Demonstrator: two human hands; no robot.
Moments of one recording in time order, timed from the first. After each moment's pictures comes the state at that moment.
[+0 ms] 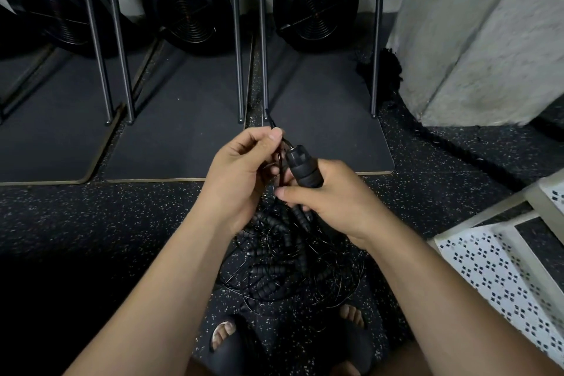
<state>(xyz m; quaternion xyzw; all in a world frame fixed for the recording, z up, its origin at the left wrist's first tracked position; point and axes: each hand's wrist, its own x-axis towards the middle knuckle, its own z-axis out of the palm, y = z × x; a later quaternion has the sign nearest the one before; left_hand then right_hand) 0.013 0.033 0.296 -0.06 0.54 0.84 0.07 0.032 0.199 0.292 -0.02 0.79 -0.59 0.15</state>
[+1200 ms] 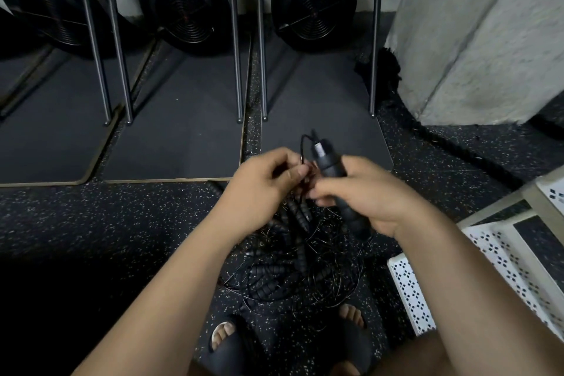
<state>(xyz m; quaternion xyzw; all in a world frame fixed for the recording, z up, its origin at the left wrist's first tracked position) 0.016 0.036 0.278 0.12 0.83 0.55 0.06 0.020 0.233 0.298 0.07 0.75 -0.62 0.22</state>
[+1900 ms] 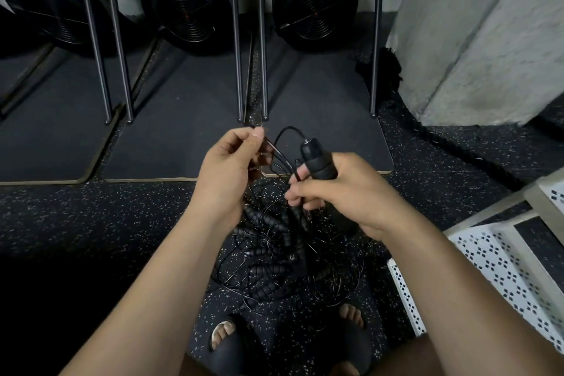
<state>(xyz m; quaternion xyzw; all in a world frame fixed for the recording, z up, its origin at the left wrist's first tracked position) 0.006 0.021 0.283 -0.11 0.62 0.78 0.01 0.028 0.215 0.307 0.01 0.75 -0.63 0.20</state>
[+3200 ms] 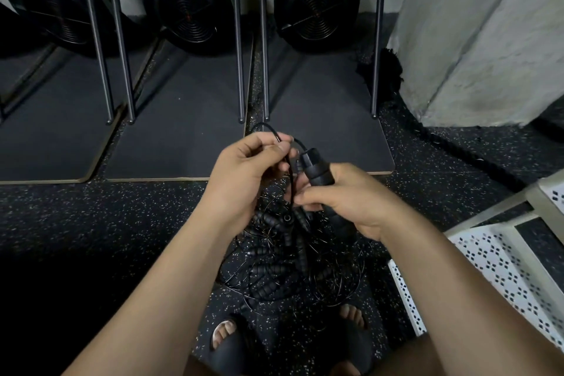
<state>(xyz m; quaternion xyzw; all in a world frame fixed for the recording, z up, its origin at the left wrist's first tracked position) 0.014 0.030 0.289 -0.03 0.58 0.81 0.07 0.020 0.213 0.282 0.04 0.75 -0.61 0.25</state>
